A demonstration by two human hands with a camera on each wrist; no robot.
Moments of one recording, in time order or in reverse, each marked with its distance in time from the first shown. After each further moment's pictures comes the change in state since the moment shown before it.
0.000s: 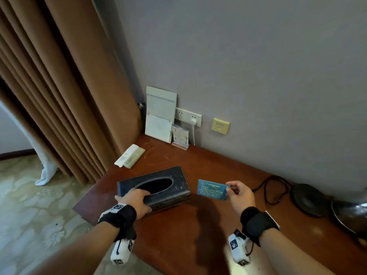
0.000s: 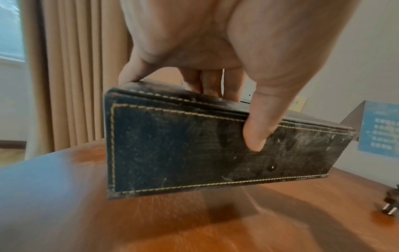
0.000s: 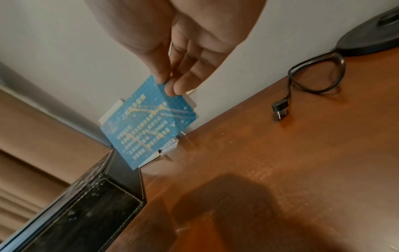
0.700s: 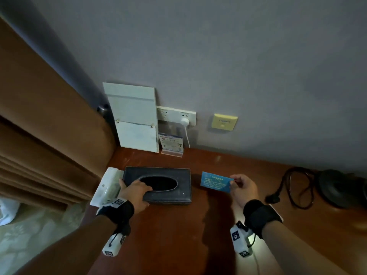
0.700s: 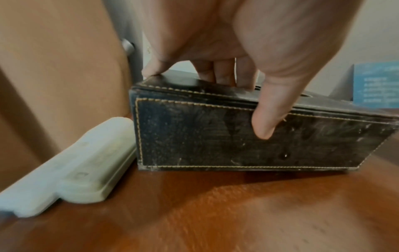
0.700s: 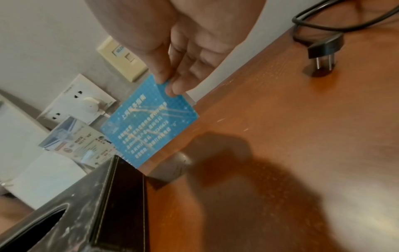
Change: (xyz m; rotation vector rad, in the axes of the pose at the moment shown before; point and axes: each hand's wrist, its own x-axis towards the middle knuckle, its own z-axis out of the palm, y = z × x) left_hand 0.287 -0.007 -0.043 0.386 -0.126 0.431; right_hand 0.157 0.022 0.102 0.145 0.198 0.367
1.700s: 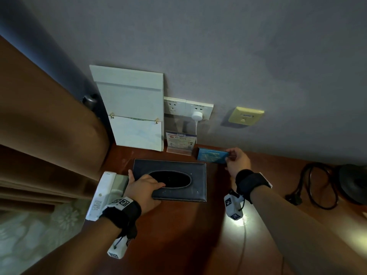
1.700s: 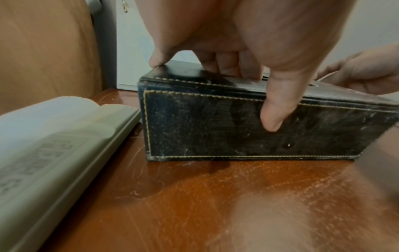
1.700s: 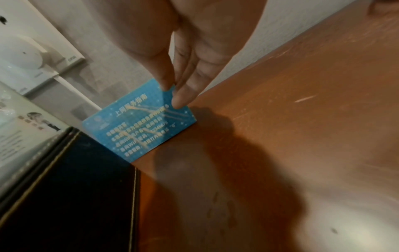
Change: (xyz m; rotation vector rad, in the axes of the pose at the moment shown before) left_hand 0.055 -0.024 -0.010 -0.008 0.032 0.201; right_hand 0.097 -0.034 0.098 -0.181 0.004 0.035
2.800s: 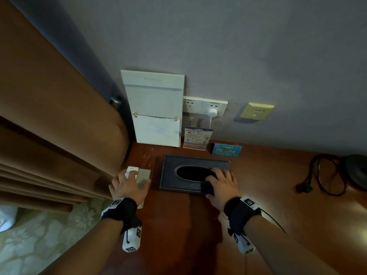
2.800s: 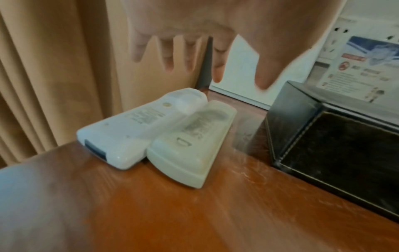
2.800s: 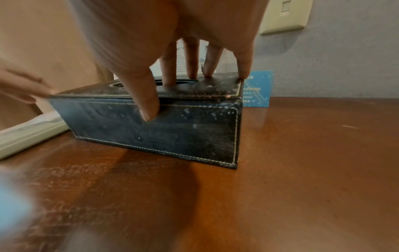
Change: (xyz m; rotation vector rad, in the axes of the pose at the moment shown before) left_hand -0.043 -0.086 0.026 -0.245 0.239 -0.601; right_hand -0.149 -0.008 0.060 -0.947 -0.244 -0.534
